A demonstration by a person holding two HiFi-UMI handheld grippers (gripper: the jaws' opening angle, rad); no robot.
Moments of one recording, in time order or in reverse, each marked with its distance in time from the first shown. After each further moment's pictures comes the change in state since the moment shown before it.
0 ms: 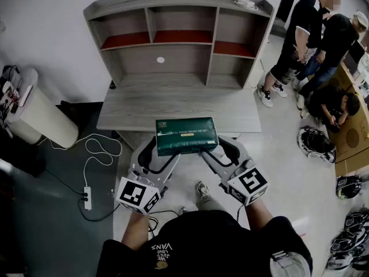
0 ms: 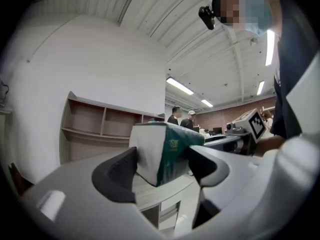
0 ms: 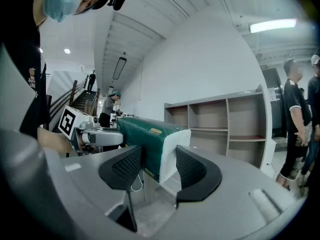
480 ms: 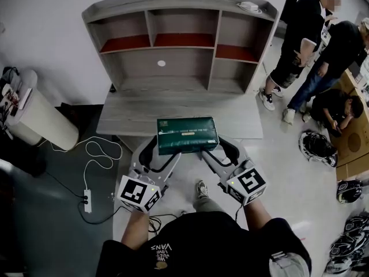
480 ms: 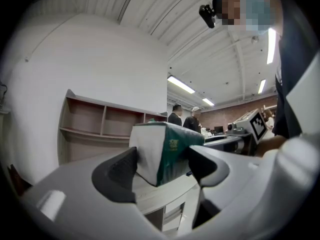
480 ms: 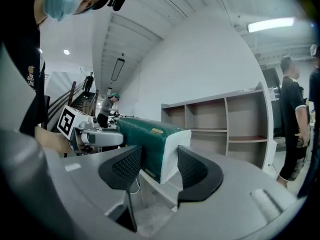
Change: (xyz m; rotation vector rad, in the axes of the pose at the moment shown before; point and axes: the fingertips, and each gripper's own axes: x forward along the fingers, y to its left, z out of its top) left arm 0.024 0.016 -0.004 0.022 0.008 0.012; right arm 0.019 -0.021 -0.006 0.005 -0.020 -0.007
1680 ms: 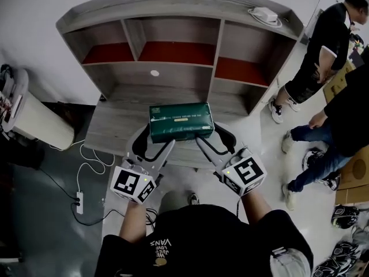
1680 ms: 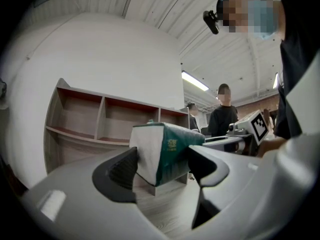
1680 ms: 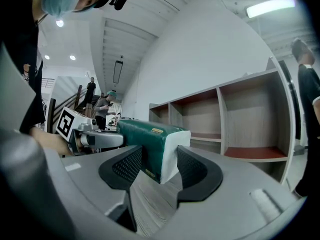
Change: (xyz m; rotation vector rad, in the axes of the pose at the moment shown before) left arm 0.196 0.093 -0.001 -0.009 -0.014 0.129; right arm 0.121 -0.193 0.011 -0.002 0.059 0.095
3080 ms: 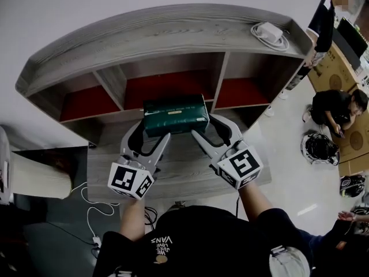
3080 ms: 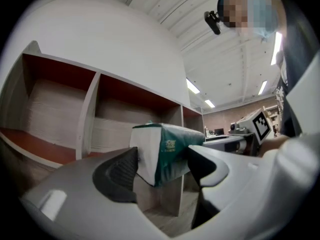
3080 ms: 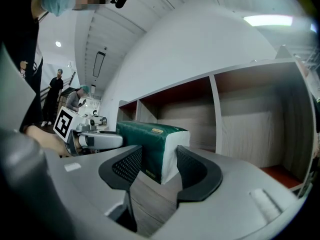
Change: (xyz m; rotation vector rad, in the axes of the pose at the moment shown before) left arm 0.150 0.135 0.012 0.008 -0.025 -0.200; right arm 0.139 -0.108 0.038 -0.015 -0.100 -0.225
